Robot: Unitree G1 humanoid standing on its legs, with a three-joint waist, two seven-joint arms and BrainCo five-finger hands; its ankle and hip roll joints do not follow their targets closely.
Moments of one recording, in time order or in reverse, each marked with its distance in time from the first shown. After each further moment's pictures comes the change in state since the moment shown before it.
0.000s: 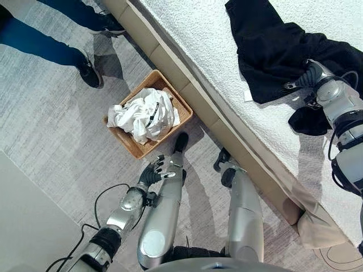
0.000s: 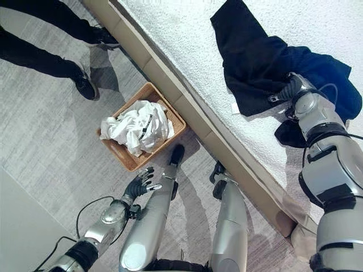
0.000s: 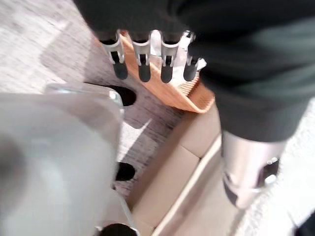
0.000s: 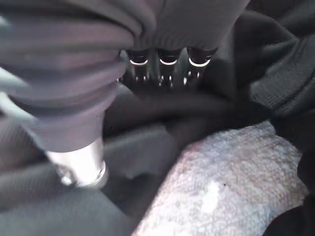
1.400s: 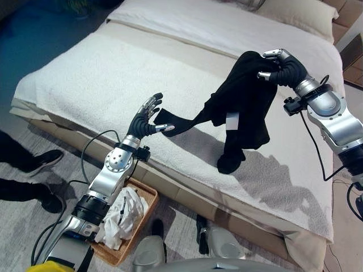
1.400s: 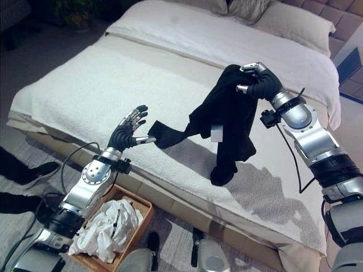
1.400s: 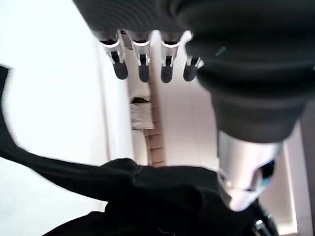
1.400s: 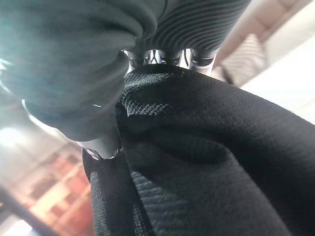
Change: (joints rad) left arm -0.229 0.113 0.144 -0.371 0.121 -0.005 0.008; right arm 0.444 -0.153 -0.308 -1.041 0.415 -0.052 0.044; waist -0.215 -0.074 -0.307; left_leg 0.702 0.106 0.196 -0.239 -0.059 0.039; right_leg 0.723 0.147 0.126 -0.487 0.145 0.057
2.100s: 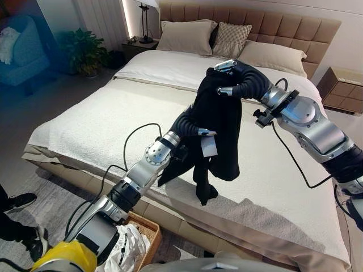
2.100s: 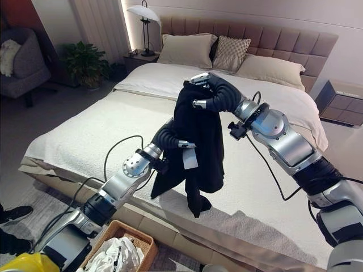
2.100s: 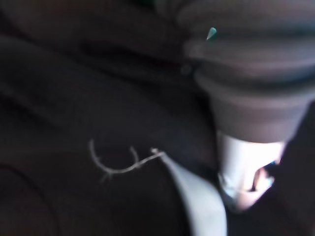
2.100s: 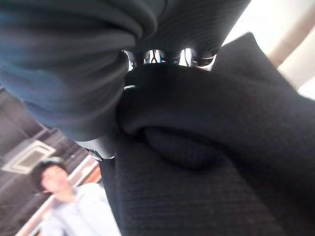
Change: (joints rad) left arm -0.174 -0.163 -0.279 0.077 -0.087 0.048 -0.028; right arm -0.010 0.077 0.114 -0.250 0.177 0.017 0.083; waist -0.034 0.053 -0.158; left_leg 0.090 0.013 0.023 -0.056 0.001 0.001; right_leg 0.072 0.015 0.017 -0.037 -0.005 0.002
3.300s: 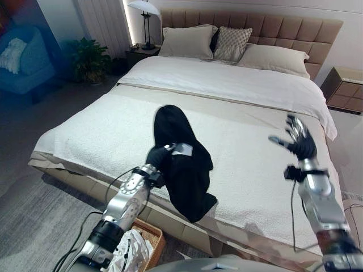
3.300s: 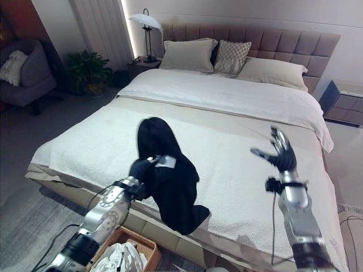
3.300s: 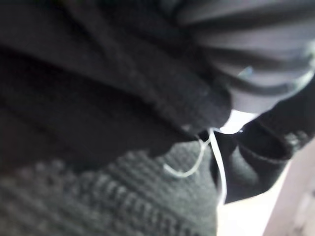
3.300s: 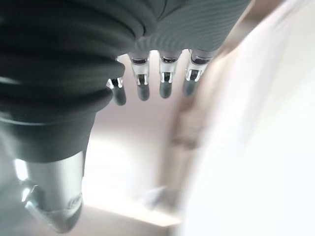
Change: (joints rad) left arm 0.445 0.042 0.351 -0.162 -0.300 0.109 -0.098; right arm 0.886 0.412 -0.687 0.255 -0.414 -0.025 -0.268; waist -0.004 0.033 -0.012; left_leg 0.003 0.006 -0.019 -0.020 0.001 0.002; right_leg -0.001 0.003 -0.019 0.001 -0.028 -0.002
